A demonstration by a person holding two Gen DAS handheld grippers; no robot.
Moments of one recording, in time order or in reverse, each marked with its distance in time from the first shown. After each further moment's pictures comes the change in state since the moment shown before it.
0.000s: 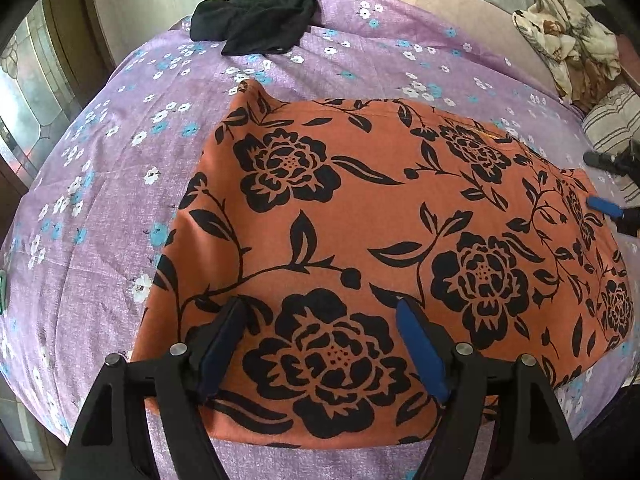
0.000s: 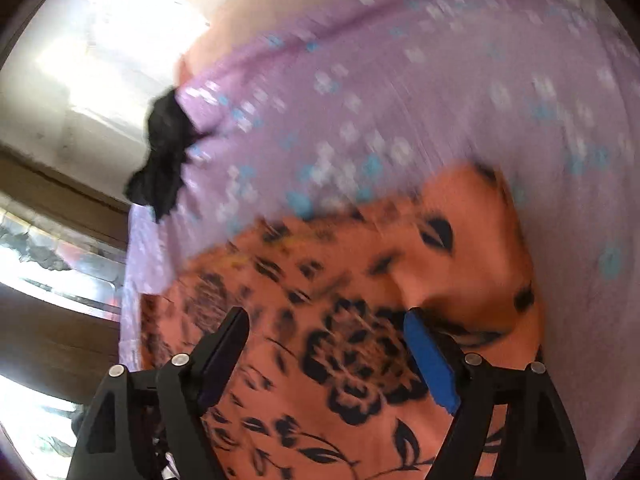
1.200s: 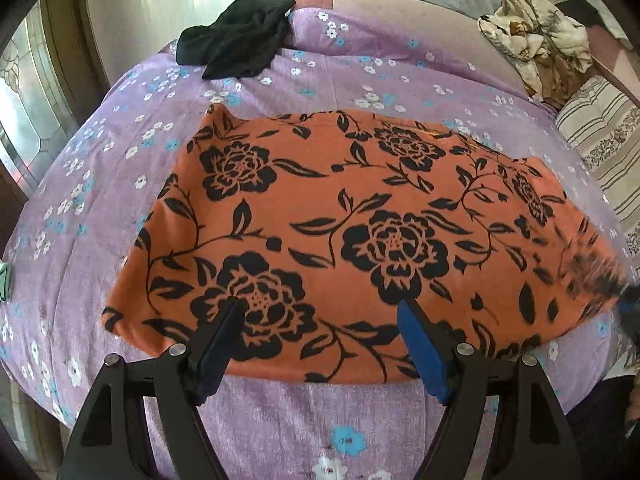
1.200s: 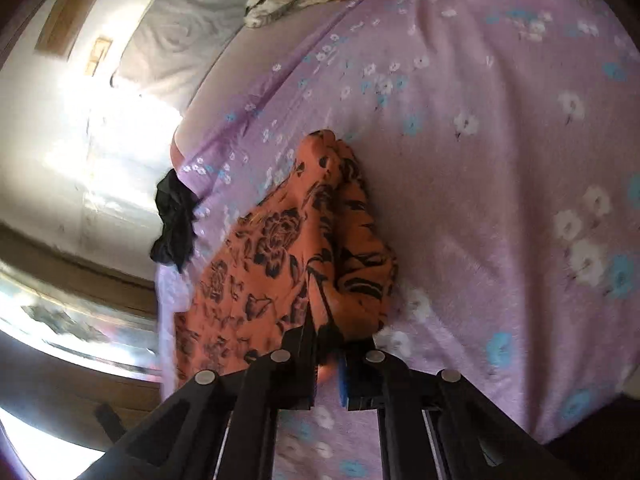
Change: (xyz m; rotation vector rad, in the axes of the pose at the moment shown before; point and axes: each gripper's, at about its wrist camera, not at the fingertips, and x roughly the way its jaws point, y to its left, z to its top) left arm -0.036 -0.045 -0.031 0.027 -0.067 -0.019; right arm -0.087 -0.079 -0.144 0.269 -0.076 -0.007
